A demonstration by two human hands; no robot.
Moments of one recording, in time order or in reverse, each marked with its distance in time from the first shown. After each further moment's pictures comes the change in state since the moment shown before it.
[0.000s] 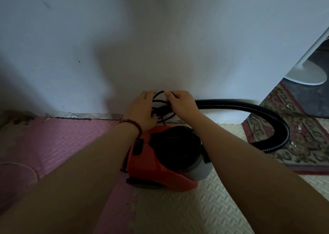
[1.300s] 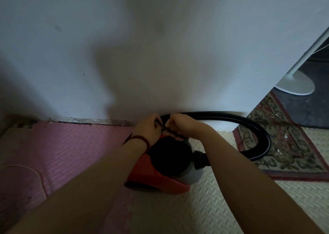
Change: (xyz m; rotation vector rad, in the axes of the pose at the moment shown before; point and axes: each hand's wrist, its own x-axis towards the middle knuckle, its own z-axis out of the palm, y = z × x) left_hand -0.013 0.046 -0.006 -0.273 -0.027 -0.276; right_hand -0.026 -0.030 -0.037 -0.006 -0.504 0.465
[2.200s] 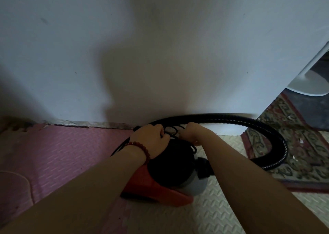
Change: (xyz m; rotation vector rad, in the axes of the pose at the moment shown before) left_hand 0.004 -0.010 0.026 0.370 -0.087 0.160; right_hand 0.057 0.049 -0.021 -0.536 0.141 0.227
